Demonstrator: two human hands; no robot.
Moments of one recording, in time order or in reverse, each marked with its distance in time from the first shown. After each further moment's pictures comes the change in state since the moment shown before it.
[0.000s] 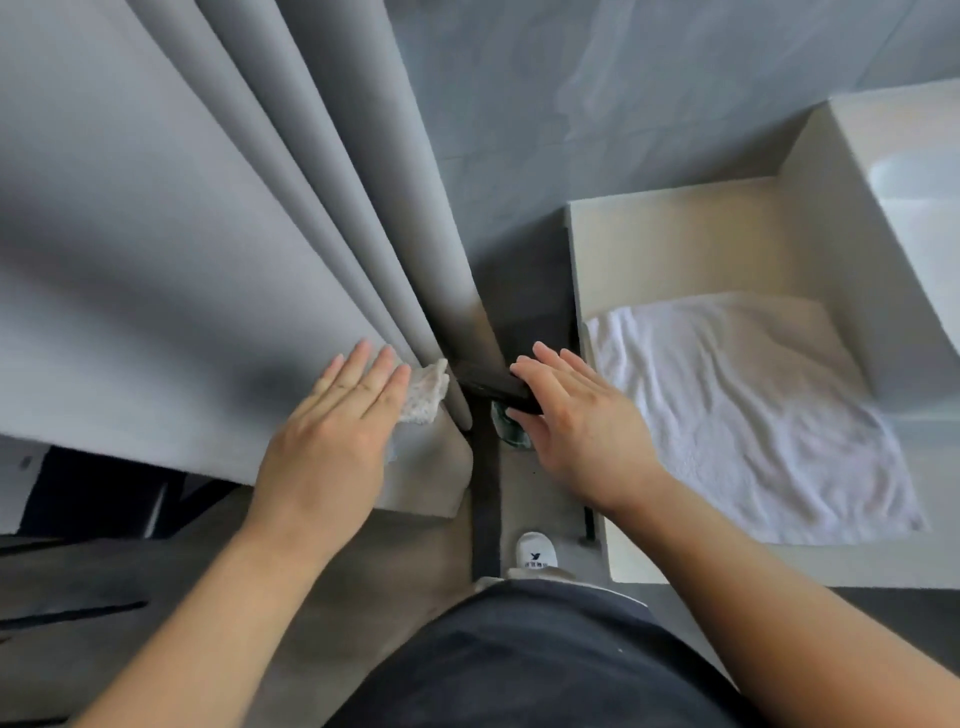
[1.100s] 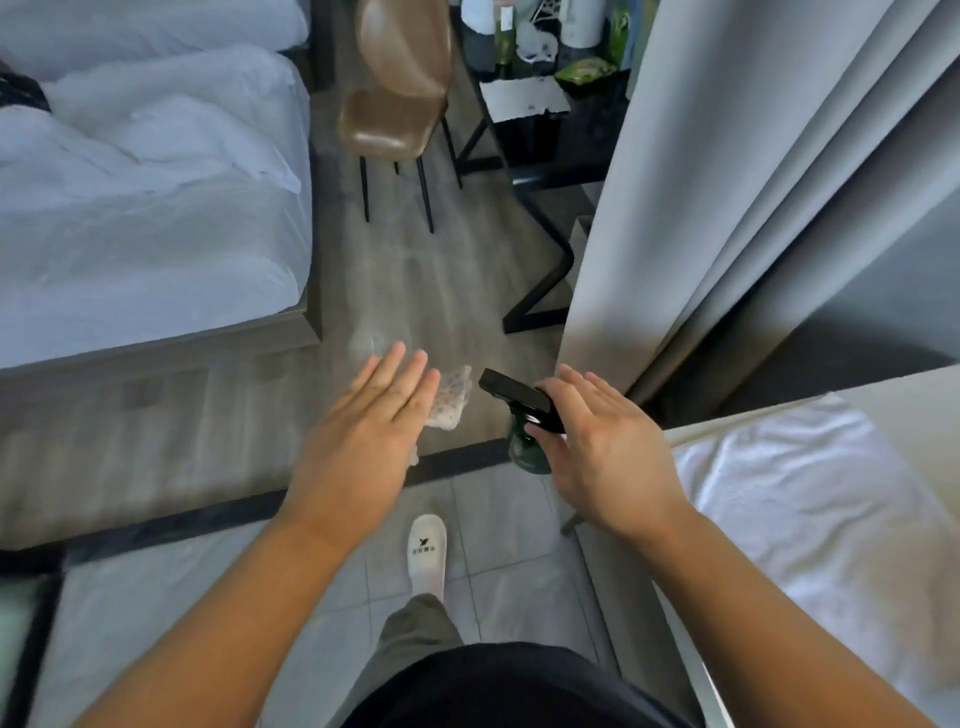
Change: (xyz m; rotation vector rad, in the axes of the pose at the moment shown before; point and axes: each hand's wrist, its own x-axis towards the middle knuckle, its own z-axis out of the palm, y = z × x) left_hand -0.243 0.449 -0.079 0.217 -0.049 -1.239; right_hand -0.167 0.003 -0.155 0.464 -0.520 -1.067
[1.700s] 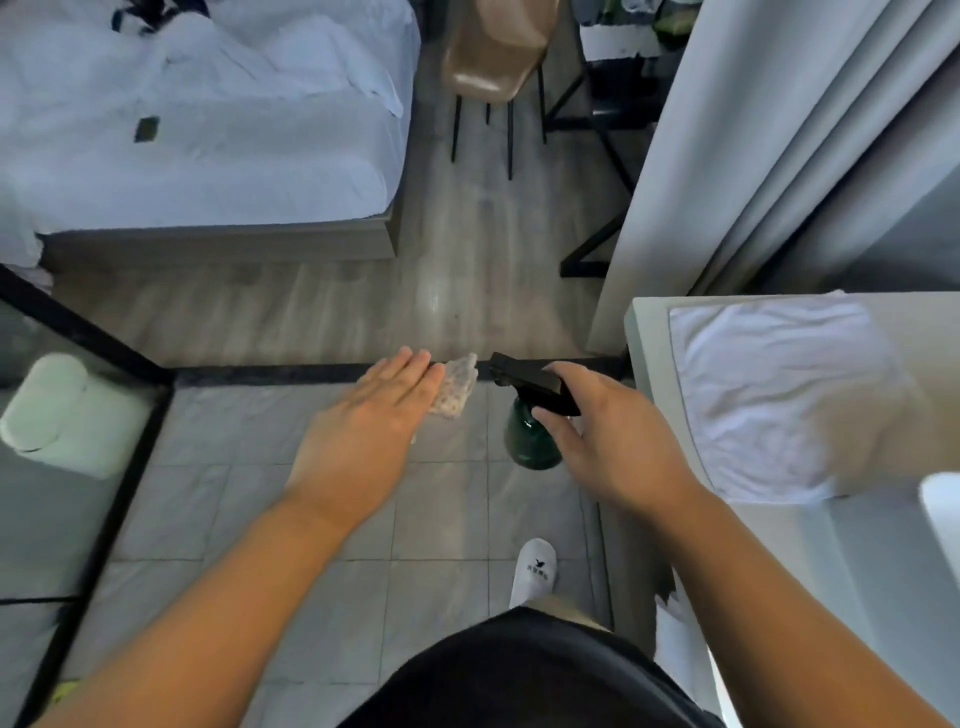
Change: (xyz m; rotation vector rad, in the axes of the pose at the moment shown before) left_hand -0.273 0.163 -0.074 0.072 -0.115 -0.211; right_hand -0.234 -0.104 -0.100 0.297 -0.368 0.047
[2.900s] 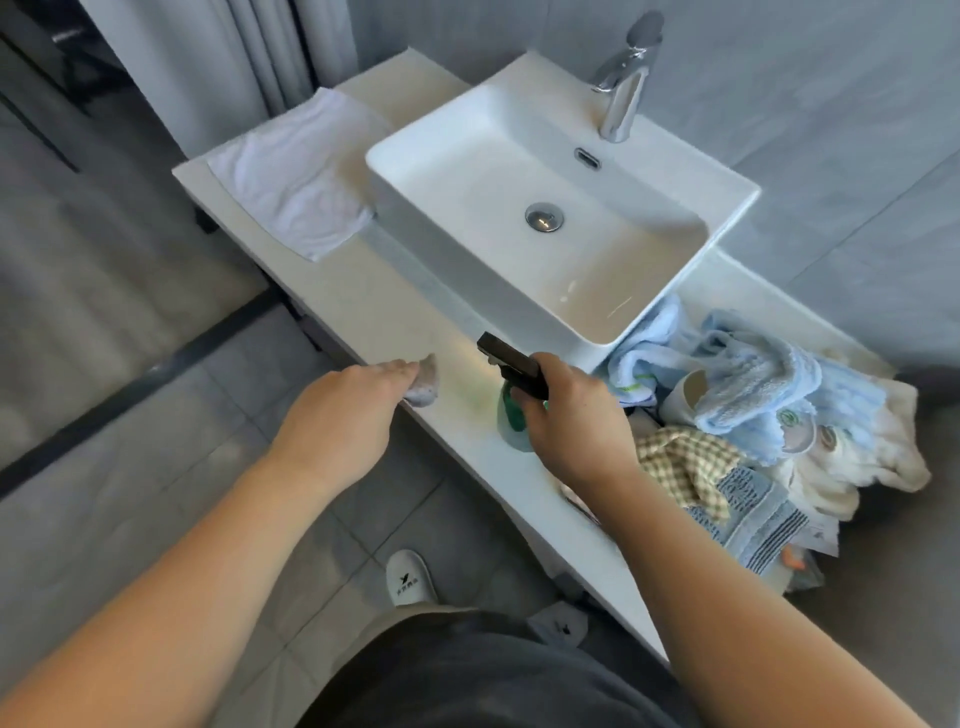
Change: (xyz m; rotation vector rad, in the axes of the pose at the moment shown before) left_hand -0.174 0.361 -0.044 -0.388 -0.406 0.631; right_hand -0.518 0.026 -0.023 -0.061 0.434 0.908
